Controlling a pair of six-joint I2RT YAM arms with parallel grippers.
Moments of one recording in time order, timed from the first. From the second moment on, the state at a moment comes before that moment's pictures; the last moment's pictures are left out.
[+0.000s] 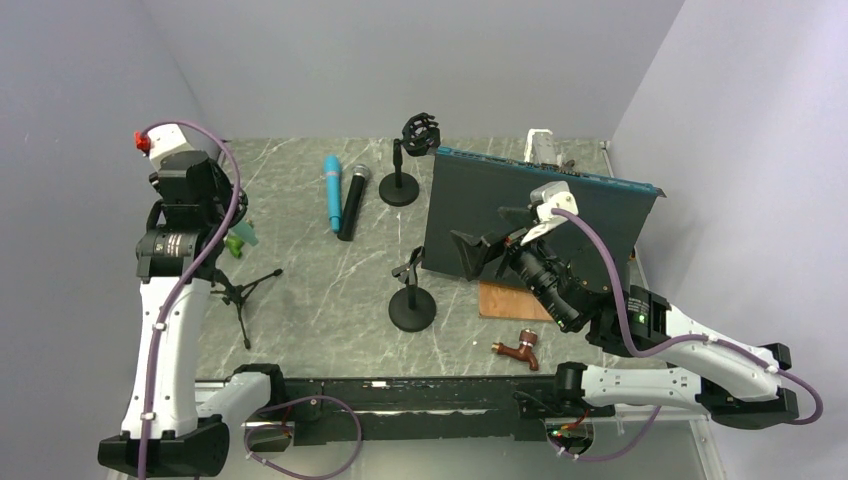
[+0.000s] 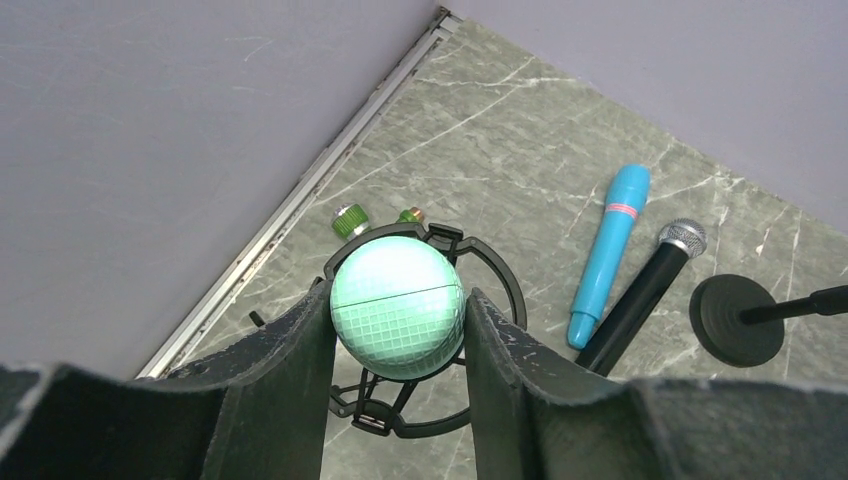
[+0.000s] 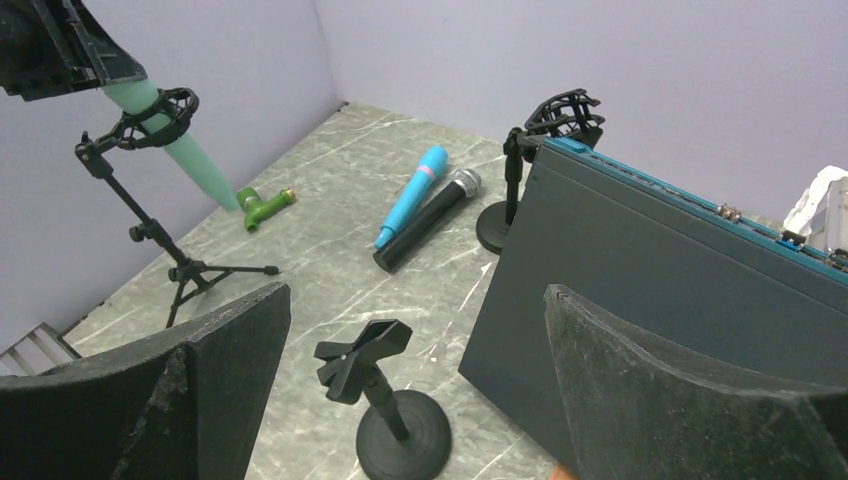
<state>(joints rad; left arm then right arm) 0.00 1.01 1.35 -0.74 -0.49 -0.33 1.27 0.81 1.15 -0.29 0.71 0.10</state>
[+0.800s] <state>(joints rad) 0.00 1.05 1.83 -0.96 -0.41 -0.21 1.27 0.79 1.15 -0.28 0.70 0.10</state>
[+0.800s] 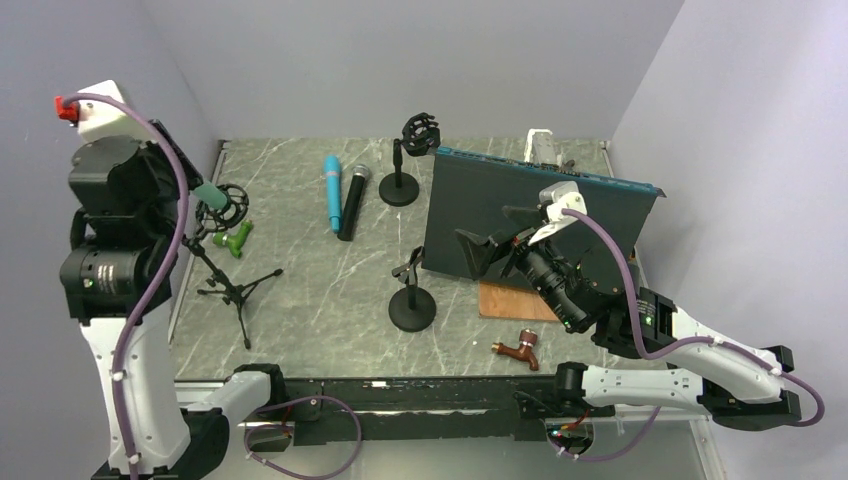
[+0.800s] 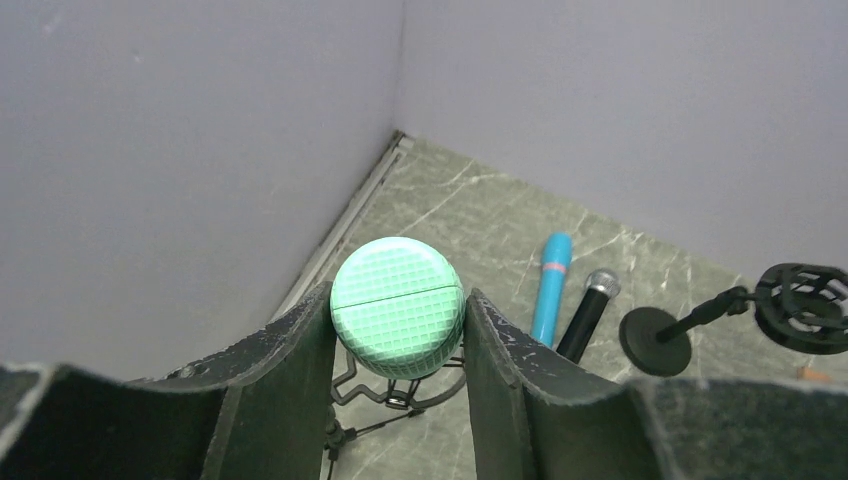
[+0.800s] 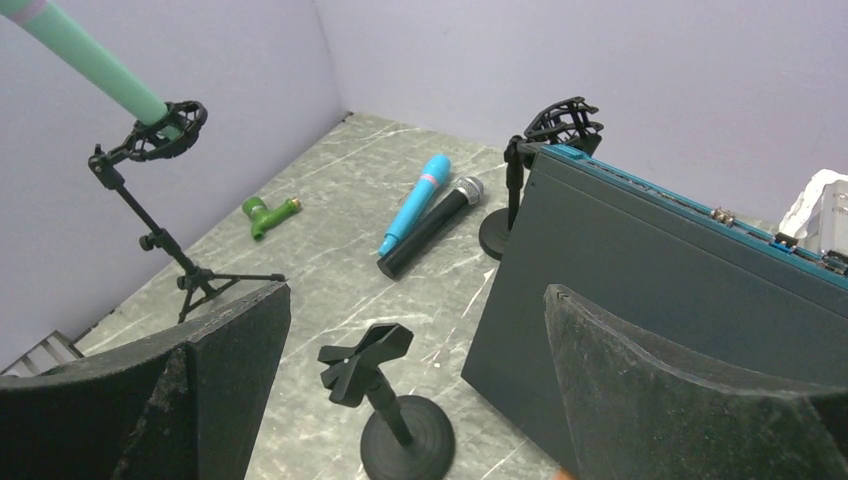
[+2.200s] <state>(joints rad) -0.25 1.65 2.16 -1.05 -0.03 -0.12 1.27 0.81 1.15 -0.29 0.70 0.11</state>
